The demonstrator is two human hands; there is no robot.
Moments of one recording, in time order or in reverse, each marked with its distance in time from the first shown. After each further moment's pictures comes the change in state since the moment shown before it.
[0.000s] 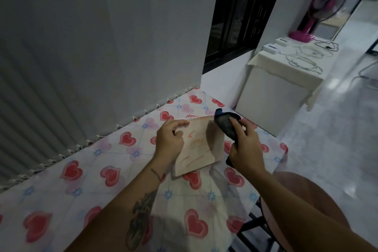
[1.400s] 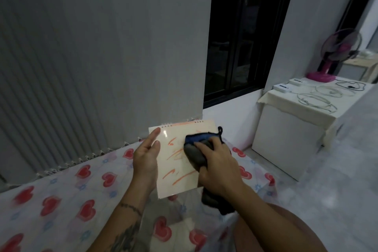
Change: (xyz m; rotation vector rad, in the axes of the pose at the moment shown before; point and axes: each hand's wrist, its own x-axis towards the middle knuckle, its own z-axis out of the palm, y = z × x) left_hand -0.135 0.113 0.023 -0.622 0.303 -0.129; right_hand -0.036 0.009 -0.126 0.039 -0.170 -0.425
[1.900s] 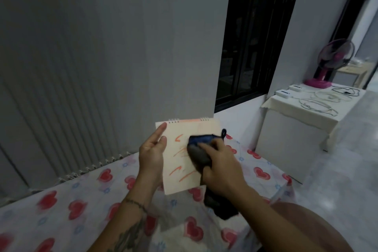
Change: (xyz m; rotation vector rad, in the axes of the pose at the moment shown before) left_hand 0.019 0.051 -0.081 -0.050 -0.120 0.037; right_hand 0.005 -0.097 0.037 0.087 0.076 0.028
